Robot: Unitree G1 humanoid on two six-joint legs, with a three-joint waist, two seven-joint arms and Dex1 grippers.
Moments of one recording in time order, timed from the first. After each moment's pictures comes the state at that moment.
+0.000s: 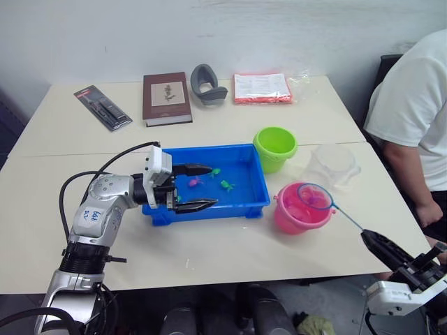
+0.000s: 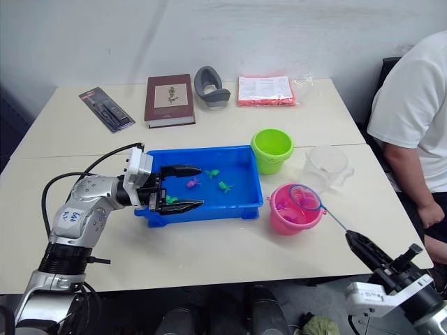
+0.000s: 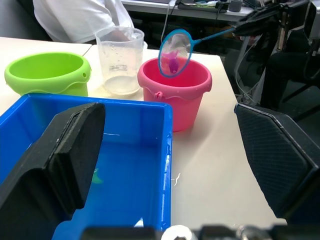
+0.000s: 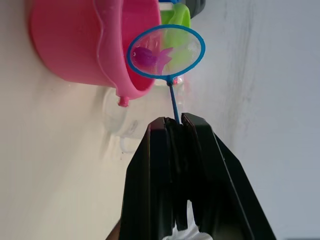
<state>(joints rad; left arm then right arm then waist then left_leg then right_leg) -0.48 0.55 -0.01 0.02 -0.50 0.28 -1.15 0.60 -0.61 -0.66 -0.35 -0.67 -0.92 0.25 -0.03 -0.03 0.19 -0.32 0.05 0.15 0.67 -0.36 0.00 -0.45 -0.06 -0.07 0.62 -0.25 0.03</state>
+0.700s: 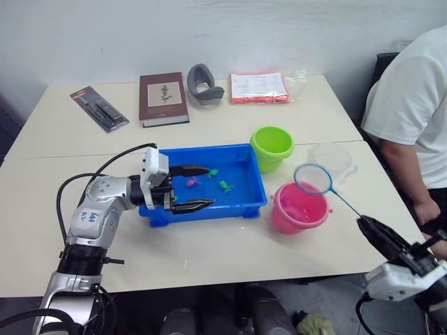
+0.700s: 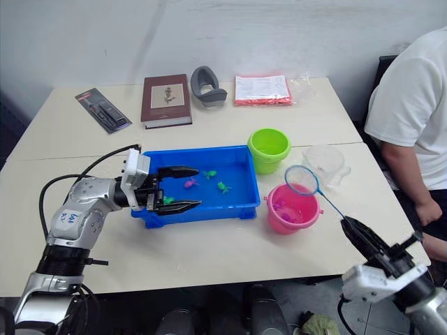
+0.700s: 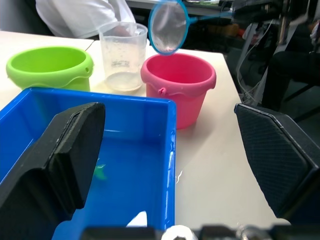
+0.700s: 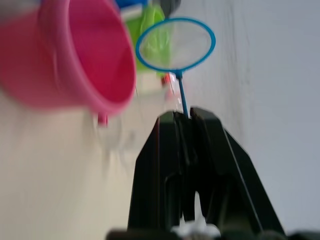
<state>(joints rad) -0.46 0.58 0.01 0.04 -0.49 0.27 -1.15 0.54 -0.74 -0.46 -0.38 -0.24 -0.66 0.32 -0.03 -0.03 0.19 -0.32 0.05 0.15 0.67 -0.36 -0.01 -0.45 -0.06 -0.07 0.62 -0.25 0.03</state>
